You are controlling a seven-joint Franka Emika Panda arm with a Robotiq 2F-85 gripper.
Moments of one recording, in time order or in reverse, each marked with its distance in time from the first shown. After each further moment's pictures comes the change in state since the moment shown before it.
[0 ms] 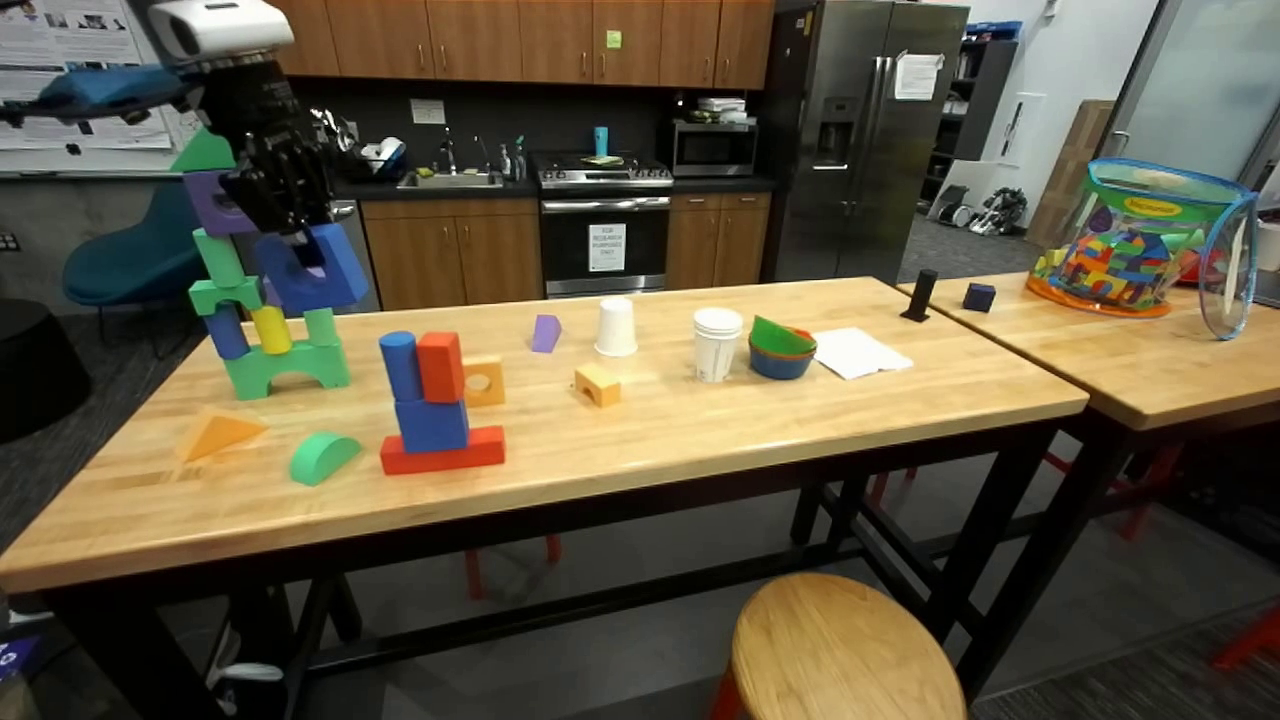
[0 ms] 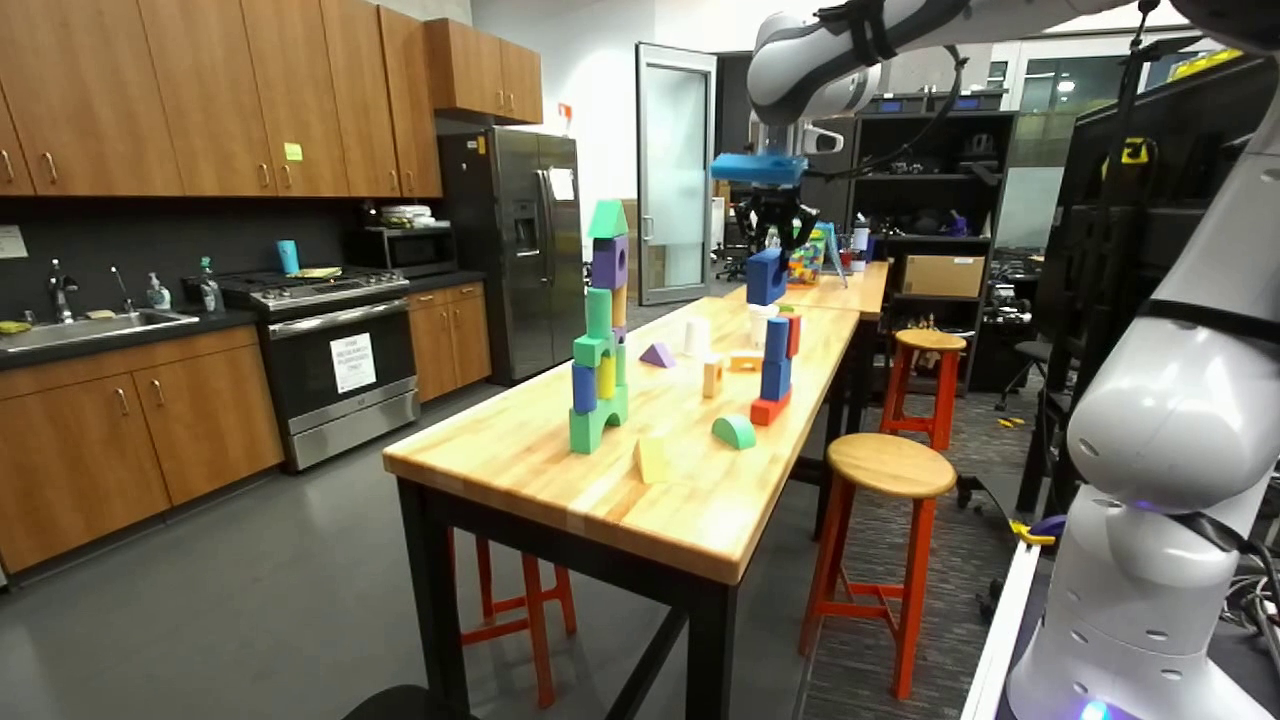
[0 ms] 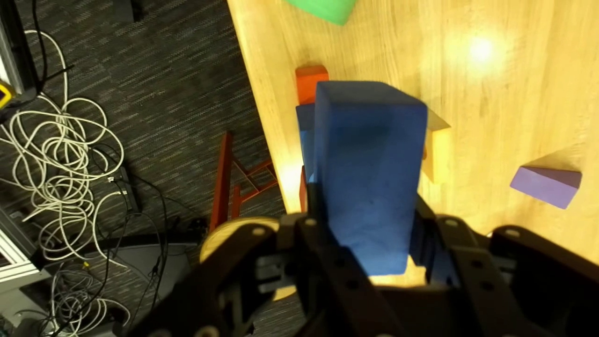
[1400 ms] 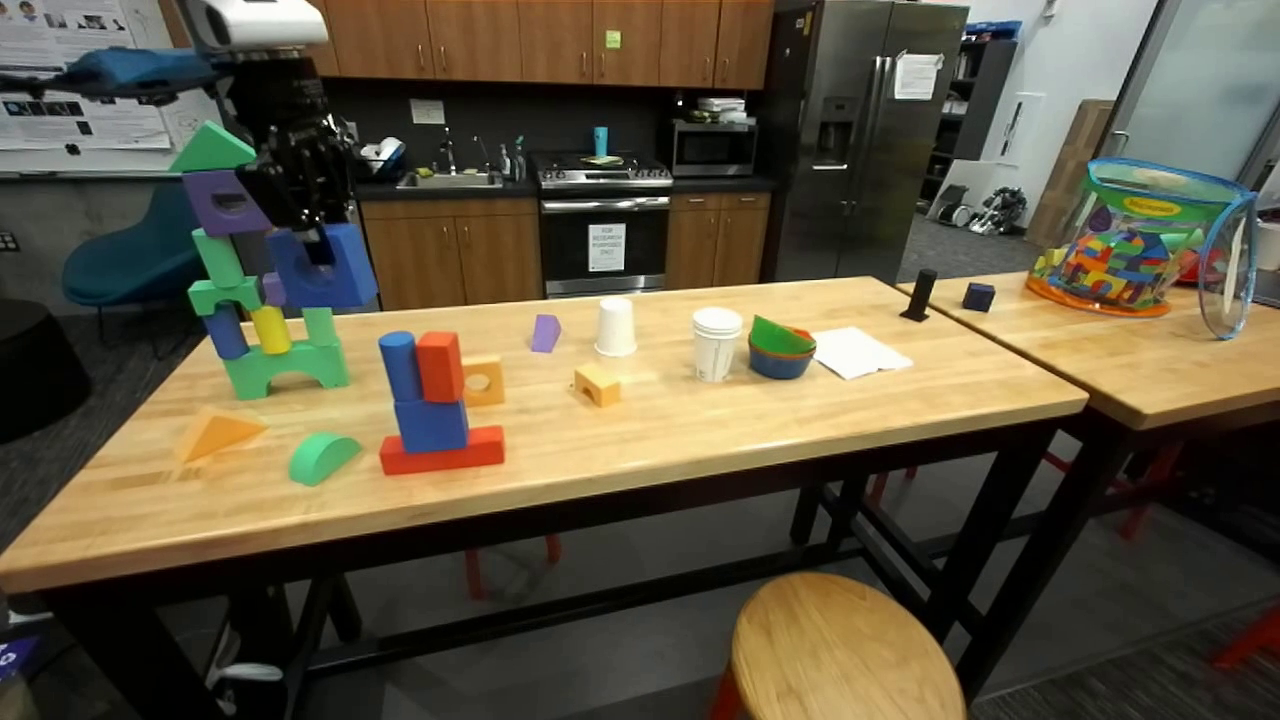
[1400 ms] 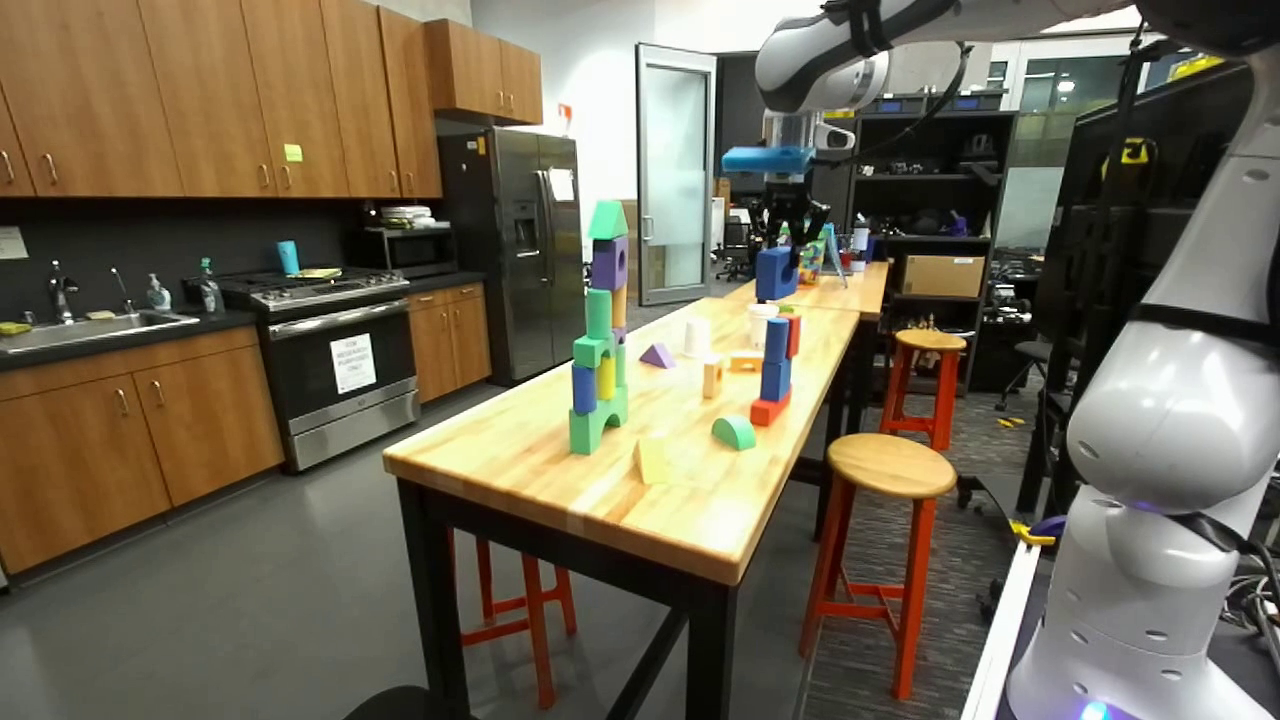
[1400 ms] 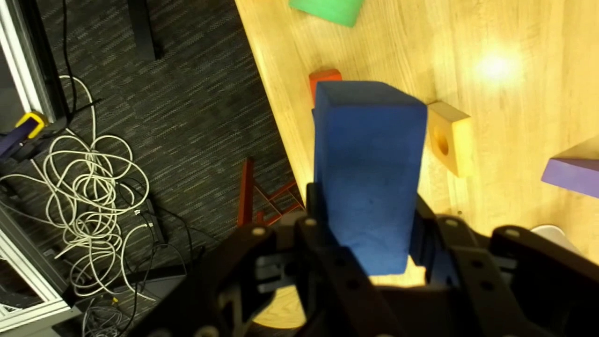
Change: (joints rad) arm -0.001 0.042 -0.067 0.082 0.075 -0.091 -0.014
